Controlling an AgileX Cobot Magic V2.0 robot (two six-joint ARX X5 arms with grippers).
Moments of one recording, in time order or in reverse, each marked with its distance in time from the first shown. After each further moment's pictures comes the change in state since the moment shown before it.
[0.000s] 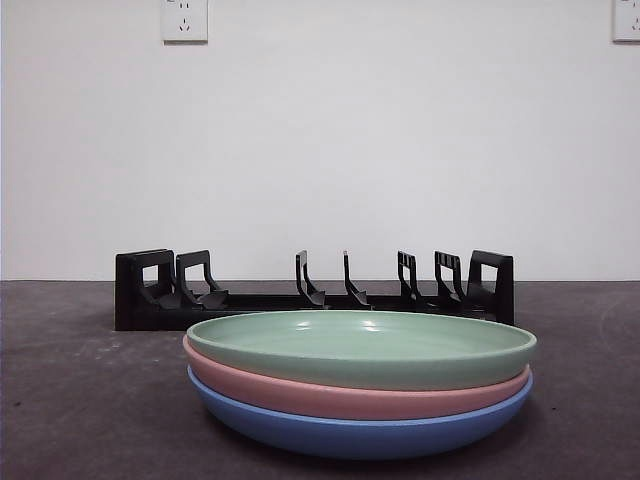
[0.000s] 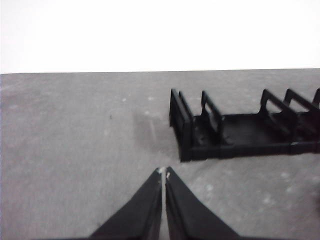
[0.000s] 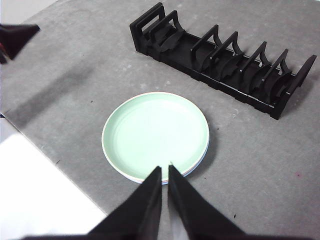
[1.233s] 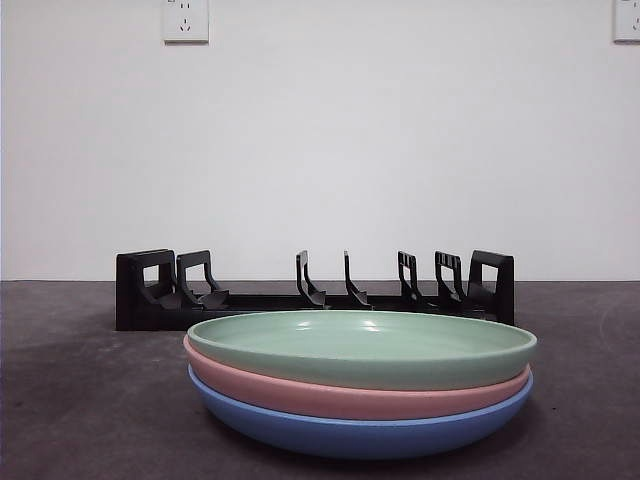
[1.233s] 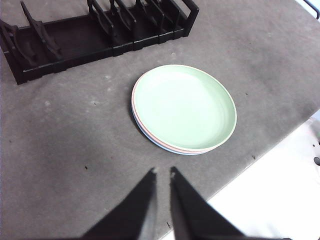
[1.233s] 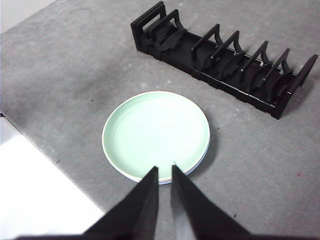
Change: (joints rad) left arm -0.579 0.466 0.963 -1.015 0.029 -0.153; right arm 0.000 0.004 0.000 0.000 -0.002 0.000
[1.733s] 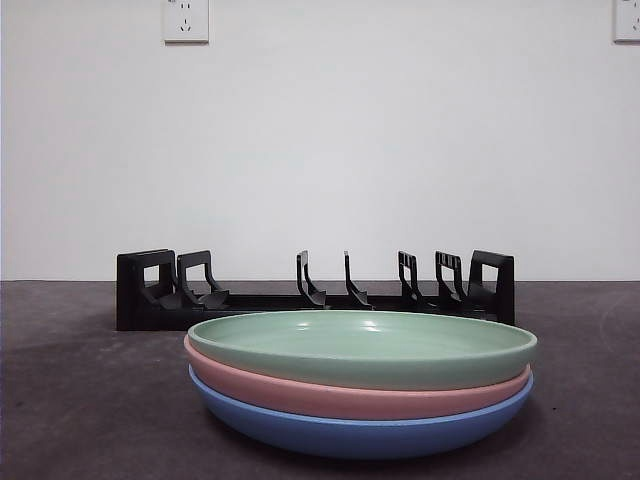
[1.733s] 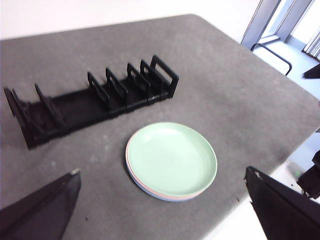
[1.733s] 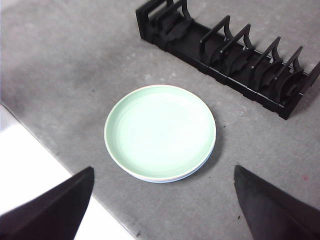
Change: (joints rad) left arm 0.000 -0.006 0.190 0.011 0.000 0.015; right arm 0.000 0.062 0.000 0.024 -0.028 -0.025
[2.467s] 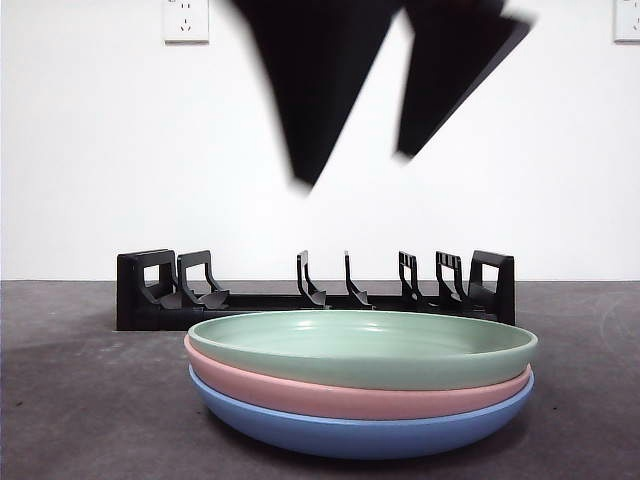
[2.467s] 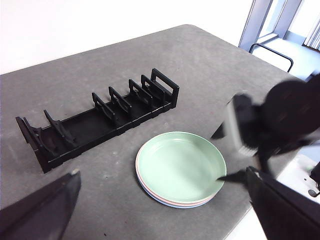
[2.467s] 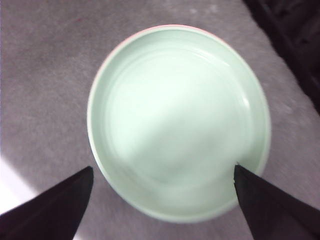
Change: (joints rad) left arm 0.000 -0.031 0.034 0.000 0.000 0.124; right arm 0.073 0.730 0.000 0.238 0.096 -0.093
